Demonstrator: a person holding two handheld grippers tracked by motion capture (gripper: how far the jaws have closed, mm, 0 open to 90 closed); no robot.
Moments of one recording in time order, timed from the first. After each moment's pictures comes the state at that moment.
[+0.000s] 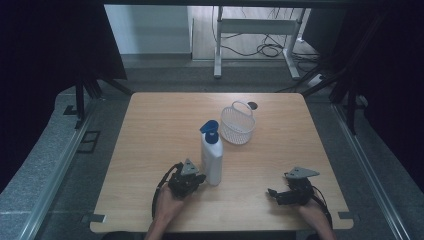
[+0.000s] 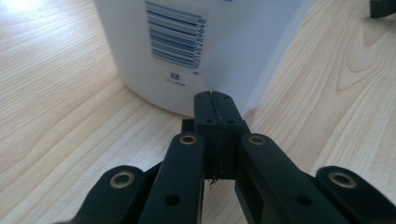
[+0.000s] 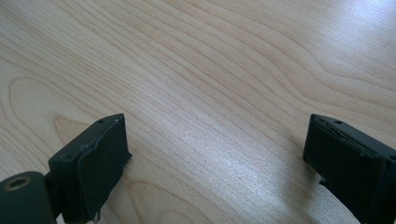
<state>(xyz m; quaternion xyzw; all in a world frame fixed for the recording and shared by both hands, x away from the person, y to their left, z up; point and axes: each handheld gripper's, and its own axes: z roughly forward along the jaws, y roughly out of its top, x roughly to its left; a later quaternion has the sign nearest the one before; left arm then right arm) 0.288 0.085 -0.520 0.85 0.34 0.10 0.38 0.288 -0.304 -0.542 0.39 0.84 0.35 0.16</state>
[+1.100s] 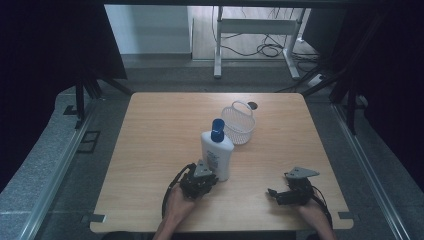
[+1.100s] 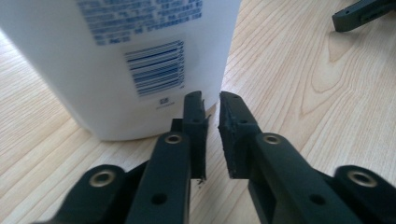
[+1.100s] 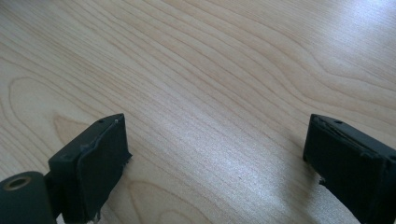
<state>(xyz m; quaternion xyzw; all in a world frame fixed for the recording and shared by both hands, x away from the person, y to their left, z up) 0.283 0.057 -0.511 0.86 0.32 0.11 0.39 0.288 -0.304 -0.542 0.39 0.84 0.35 0.16</state>
